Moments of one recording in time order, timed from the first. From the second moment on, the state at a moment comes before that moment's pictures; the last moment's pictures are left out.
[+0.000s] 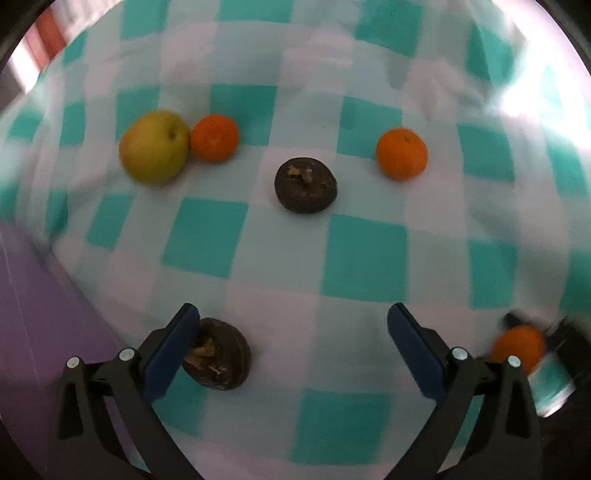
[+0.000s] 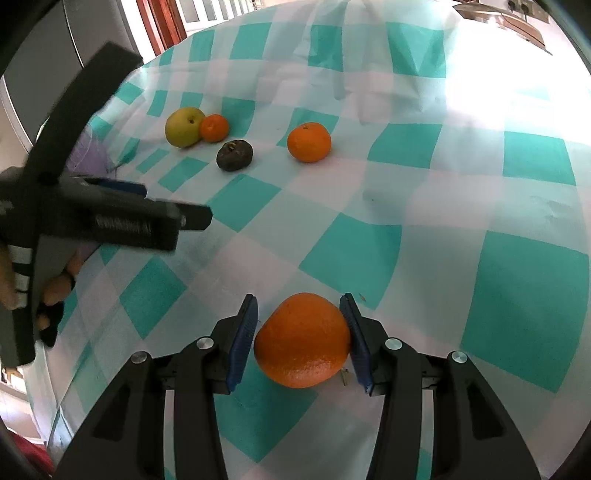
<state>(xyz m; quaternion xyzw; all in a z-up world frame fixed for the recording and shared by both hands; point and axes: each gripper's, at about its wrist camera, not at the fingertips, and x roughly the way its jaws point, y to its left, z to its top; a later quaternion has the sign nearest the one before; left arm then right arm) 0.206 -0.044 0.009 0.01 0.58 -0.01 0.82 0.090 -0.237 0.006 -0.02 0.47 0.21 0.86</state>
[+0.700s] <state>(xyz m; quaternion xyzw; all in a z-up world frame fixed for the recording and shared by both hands) 0.138 -0.028 0.007 -0.01 0.50 -0.01 0.86 0.070 -0.255 0.004 0.00 0.46 0.16 0.87</state>
